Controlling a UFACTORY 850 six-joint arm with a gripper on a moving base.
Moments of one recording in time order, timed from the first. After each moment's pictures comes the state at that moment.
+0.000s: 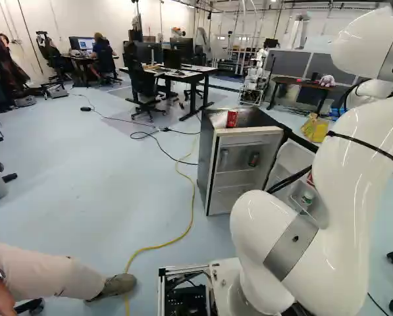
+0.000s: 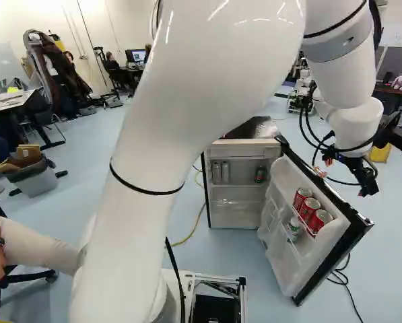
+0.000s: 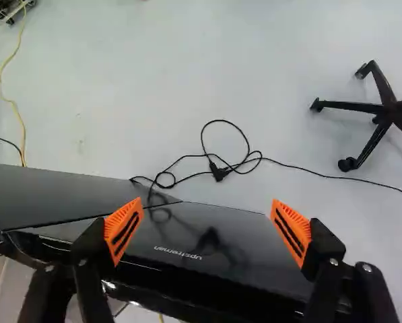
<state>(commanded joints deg) -60.3 -31.3 -75.7 21.0 -13.2 -8.4</state>
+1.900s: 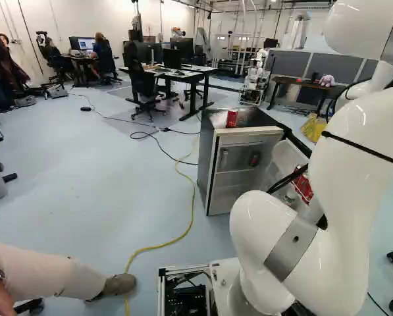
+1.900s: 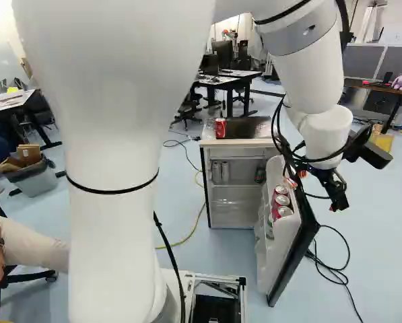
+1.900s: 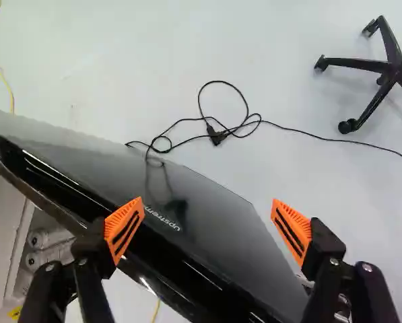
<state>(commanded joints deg) -58.5 -18.5 -56.7 21.0 -13.2 -8.4</state>
